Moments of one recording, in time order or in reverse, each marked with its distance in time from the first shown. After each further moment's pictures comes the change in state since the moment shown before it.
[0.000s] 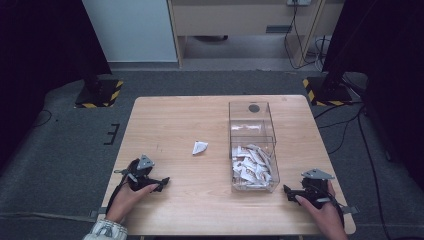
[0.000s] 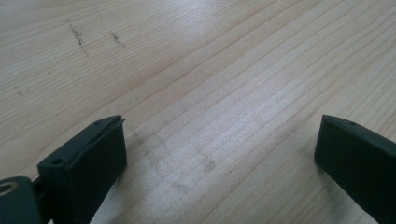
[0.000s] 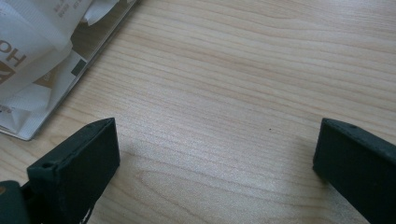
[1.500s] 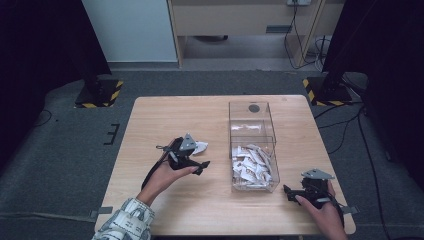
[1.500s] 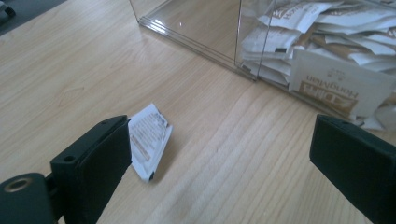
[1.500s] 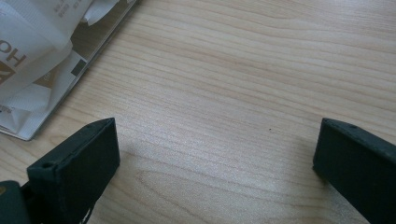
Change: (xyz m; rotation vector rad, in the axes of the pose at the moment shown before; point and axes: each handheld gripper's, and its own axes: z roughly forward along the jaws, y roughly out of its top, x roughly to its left) left arm -0.076 0.121 0.031 -0.104 -0.145 0.206; right arm 0.000 0.000 0.000 0.000 0.000 0.000
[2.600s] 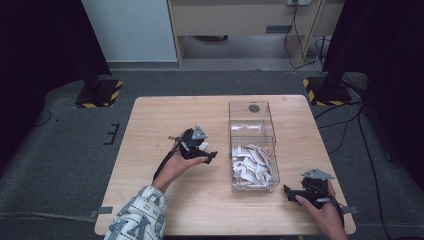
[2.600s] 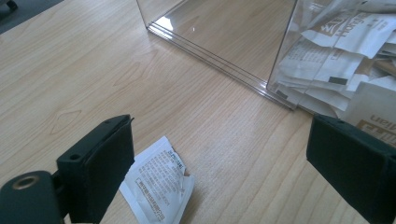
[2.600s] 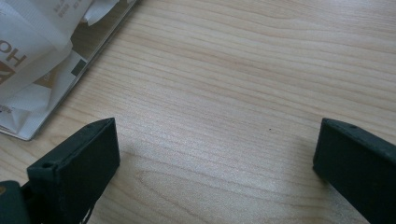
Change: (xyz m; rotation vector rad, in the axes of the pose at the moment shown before) left arm 0.017 0.023 0.048 0.018 0.016 -0.015; right arm 0.000 0.000 0.000 0.000 0.000 0.001
